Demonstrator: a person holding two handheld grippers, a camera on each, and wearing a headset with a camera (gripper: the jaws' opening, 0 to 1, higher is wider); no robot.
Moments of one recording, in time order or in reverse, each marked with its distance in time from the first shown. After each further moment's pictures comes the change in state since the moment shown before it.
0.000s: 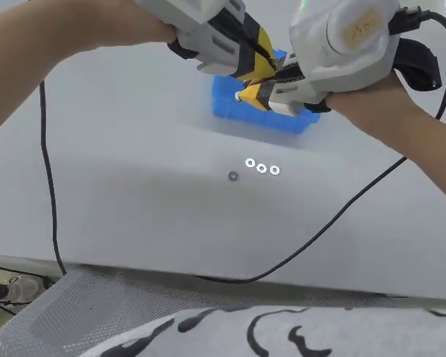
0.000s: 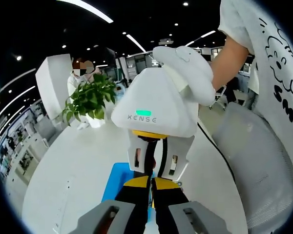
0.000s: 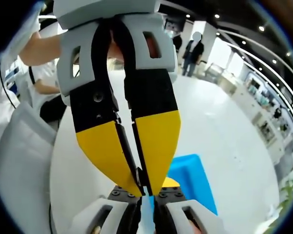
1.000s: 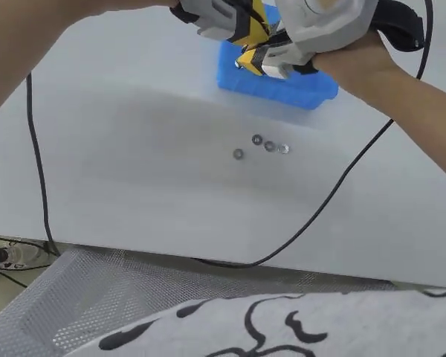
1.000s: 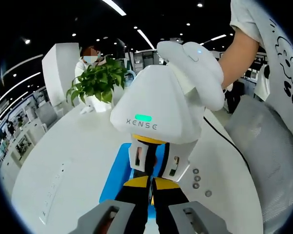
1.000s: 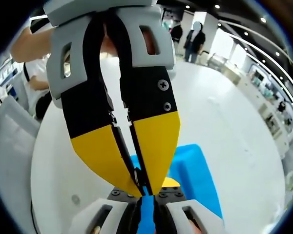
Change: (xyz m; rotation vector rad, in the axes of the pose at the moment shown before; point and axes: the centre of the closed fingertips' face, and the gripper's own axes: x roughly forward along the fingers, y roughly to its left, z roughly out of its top) left arm 0.029 0.036 -0.059 -0.103 0.019 -0.001; right arm 0.058 -0.024 -0.027 0.024 0.068 0.054
